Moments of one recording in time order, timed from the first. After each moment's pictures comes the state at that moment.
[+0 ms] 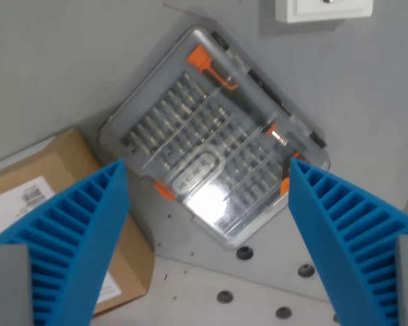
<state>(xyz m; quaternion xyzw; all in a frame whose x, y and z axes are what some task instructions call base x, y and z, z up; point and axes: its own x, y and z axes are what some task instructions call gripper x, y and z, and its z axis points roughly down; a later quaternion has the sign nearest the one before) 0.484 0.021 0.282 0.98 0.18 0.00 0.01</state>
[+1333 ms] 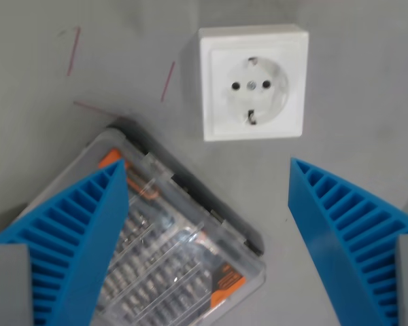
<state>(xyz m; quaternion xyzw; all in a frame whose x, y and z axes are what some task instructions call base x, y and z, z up) 0.561 -0.016 0.211 0.98 0.19 0.01 0.01</state>
